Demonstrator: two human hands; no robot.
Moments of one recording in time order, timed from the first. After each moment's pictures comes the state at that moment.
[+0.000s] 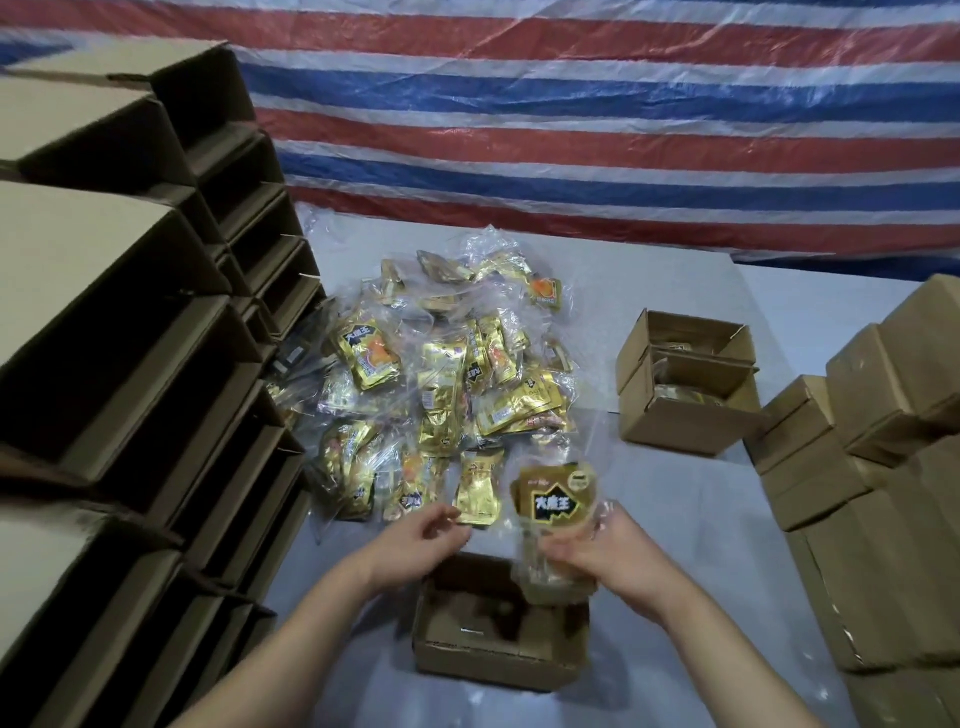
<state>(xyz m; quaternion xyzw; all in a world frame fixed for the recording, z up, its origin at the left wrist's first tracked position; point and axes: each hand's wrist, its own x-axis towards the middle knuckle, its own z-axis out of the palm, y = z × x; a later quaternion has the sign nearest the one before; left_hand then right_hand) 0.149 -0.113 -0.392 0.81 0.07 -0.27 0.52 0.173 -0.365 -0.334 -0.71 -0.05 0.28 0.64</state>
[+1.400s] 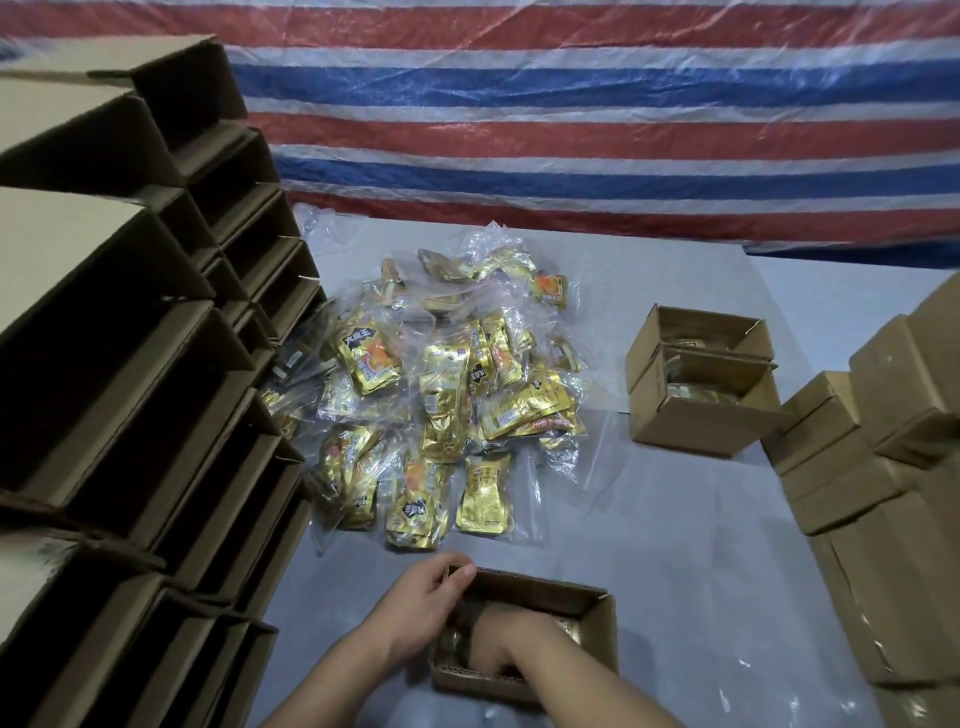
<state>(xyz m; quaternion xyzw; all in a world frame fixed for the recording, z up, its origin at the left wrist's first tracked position) 0.120 -0.128 -0.442 0.81 0.09 -0.19 0.55 0.153 -0.262 -0.423 -0.83 -0.23 0.51 0.04</state>
